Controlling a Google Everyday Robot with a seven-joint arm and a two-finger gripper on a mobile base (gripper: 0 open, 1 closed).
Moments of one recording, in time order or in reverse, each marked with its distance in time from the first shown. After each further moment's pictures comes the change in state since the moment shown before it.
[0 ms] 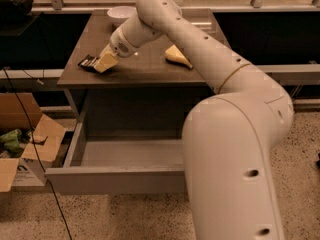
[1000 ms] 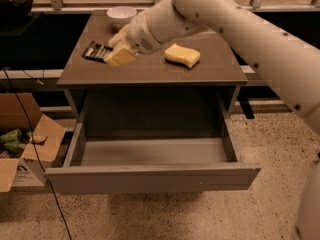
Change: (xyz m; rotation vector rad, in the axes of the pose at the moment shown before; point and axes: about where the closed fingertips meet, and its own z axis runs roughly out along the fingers) arm -0.023 0.089 -0.114 0.052 -0.114 -0.171
